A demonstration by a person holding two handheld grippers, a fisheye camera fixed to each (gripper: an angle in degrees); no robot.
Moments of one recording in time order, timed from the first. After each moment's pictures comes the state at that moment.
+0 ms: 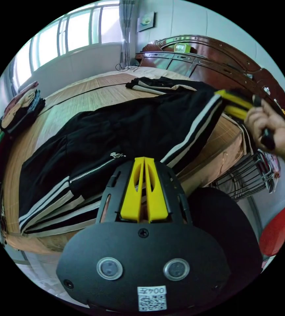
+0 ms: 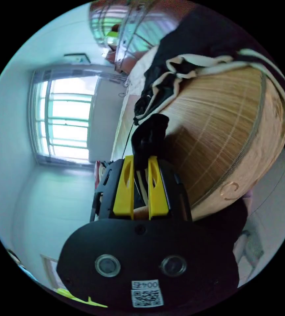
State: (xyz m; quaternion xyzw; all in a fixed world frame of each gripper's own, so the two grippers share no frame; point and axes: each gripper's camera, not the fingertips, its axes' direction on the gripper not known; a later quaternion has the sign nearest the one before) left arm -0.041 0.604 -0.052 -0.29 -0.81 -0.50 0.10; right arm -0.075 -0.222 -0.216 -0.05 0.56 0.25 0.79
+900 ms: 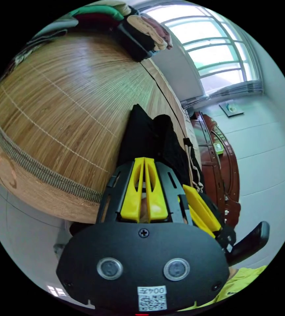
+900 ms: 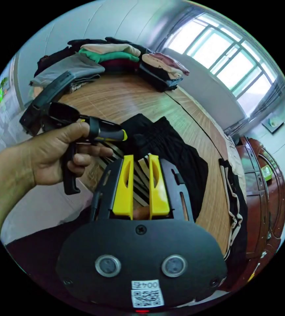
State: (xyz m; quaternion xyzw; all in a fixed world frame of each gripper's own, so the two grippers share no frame) left arm 0.286 0.290 -0.115 0.23 -0.84 -0.50 0.06; right arm -0.116 0.207 0.294 -0.64 0.49 -0.35 0.48
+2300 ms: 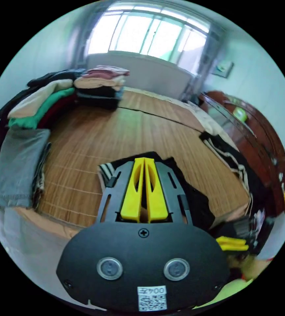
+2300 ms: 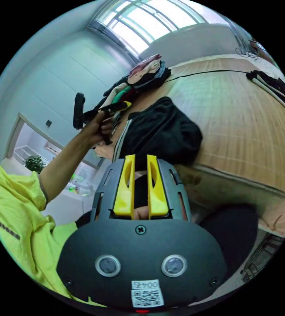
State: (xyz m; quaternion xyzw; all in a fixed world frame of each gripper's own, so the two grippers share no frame) left arm -0.006 0.206 -0.135 -0.12 -0.89 -0.45 -0.02; right arm -0.074 0.002 0.125 -0.55 0.38 0.04 0.75
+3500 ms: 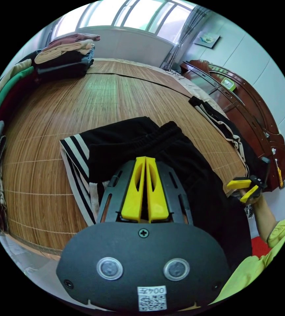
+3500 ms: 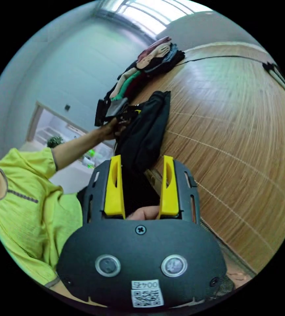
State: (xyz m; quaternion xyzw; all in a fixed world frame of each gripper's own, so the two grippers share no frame) left arm -0.022 0.326 -0.179 -0.10 -0.83 -0.55 0.06; right arm 0.032 -0.107 0.054 -0.64 0.26 0.09 0.72
